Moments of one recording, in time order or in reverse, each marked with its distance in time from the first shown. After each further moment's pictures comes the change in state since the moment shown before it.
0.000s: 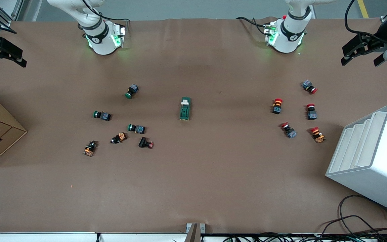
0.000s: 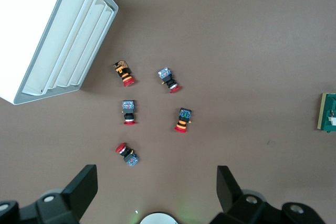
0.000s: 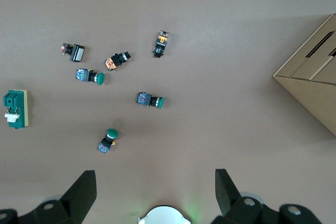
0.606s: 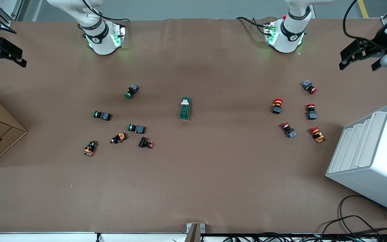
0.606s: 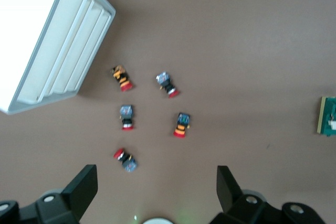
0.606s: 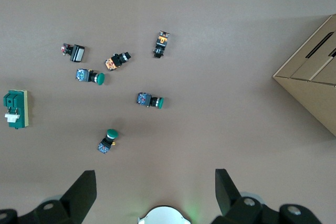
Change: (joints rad) left arm -0.007 0.050 -0.008 0.013 -0.004 0.054 0.000; right arm 0.000 0.000 0.000 0.002 0.000 0.001 -0.001
